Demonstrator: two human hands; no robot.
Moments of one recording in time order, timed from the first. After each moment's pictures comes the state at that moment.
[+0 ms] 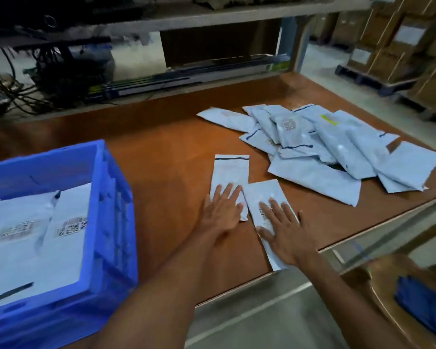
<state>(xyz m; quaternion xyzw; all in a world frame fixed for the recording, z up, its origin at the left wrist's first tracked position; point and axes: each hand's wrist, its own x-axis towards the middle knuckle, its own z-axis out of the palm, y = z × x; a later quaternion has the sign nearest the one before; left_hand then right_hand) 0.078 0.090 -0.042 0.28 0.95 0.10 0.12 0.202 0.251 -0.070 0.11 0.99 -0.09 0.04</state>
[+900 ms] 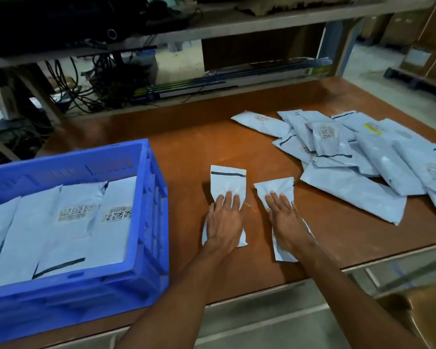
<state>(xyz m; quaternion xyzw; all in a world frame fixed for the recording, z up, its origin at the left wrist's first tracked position) 0.097 0.034 -0.049 0.19 0.98 0.04 -0.01 0.138 0.217 -0.065 0.00 0.99 -0.13 0.01</state>
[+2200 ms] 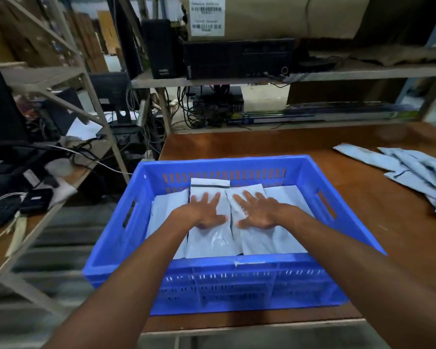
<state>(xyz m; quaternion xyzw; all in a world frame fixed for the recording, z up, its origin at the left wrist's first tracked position) 0.059 -0.426 0.084 0.10 0.96 -0.02 0.25 0.048 -0.232 0.065 -0.15 0.96 0.00 0.22</state>
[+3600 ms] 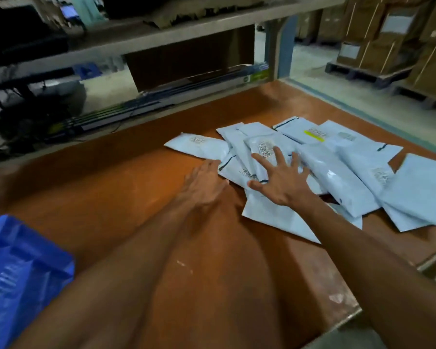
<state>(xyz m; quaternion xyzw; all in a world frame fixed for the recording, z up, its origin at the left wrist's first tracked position) -0.090 0.213 0.008 0.27 0.96 0.11 0.02 0.011 0.405 0.000 0.18 0.97 -0.16 -0.01</state>
